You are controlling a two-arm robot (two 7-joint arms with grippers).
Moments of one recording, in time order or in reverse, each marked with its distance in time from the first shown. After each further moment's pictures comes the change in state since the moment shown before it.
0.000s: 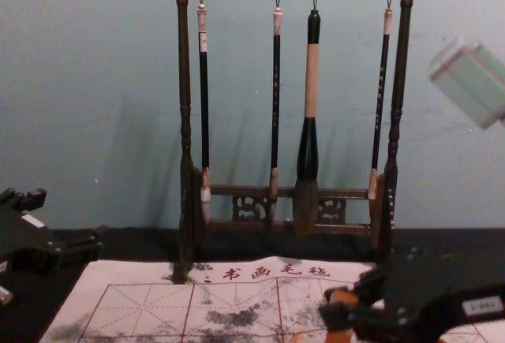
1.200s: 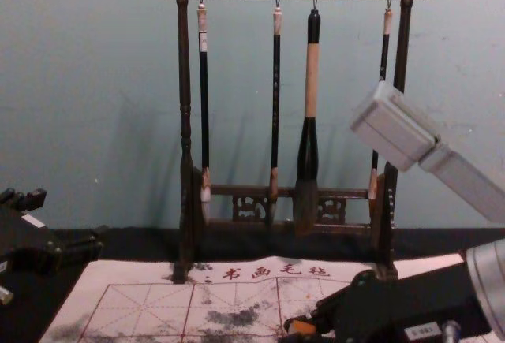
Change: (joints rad) left arm 0.000 0.000 0.000 0.000 0.000 0.000 0.000; right arm 0.083 -0.099 -0.080 0.135 -0.087 -0.008 0.026
